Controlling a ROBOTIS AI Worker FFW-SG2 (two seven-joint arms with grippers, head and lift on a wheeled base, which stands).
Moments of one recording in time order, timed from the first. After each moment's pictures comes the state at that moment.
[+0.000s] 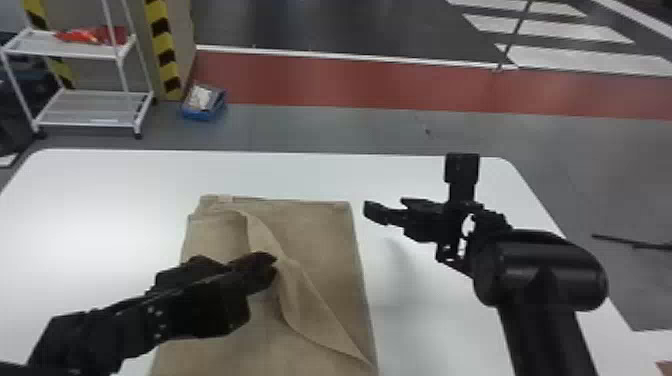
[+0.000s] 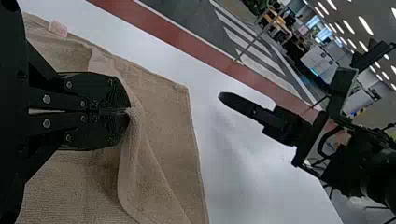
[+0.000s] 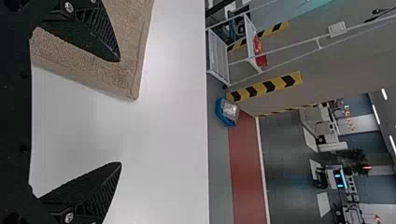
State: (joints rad) left arm 0.28 0.12 -0.17 -2.08 -0.81 0.04 -0.90; right arm -0.19 -0.07 -0.09 -1.59 -0.05 0.76 0.46
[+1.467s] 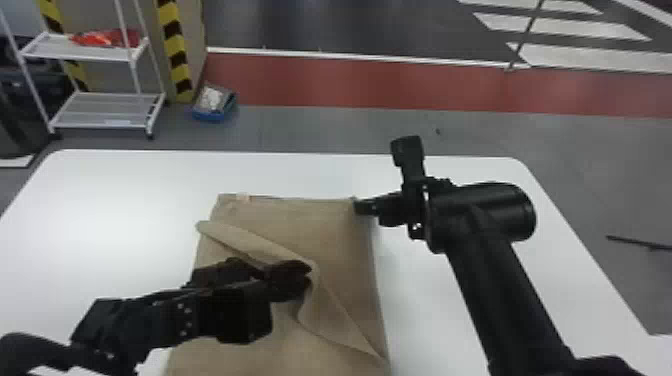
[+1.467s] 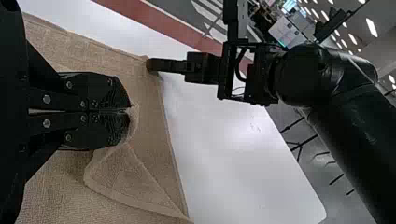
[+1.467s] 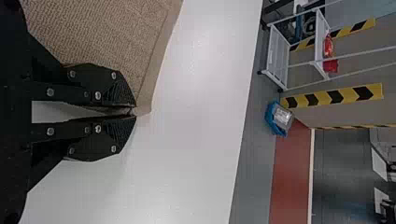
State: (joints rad) left arm 0.21 0.23 -0.25 -2.03 -0.70 0.00 -0.90; right arm -0.49 0.00 0.03 -1.14 0.22 0.79 0.49
